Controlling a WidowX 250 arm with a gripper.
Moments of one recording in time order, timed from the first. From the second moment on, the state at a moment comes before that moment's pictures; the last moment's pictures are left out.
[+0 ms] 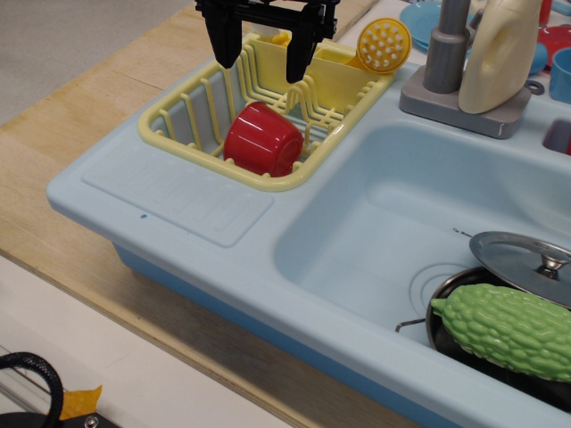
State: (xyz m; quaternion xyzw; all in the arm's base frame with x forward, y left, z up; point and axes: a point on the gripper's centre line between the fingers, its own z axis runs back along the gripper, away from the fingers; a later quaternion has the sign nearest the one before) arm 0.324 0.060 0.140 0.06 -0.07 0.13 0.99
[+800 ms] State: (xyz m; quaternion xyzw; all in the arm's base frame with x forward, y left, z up) arm 0.306 0.060 0.120 -0.04 -0.01 0.18 0.98
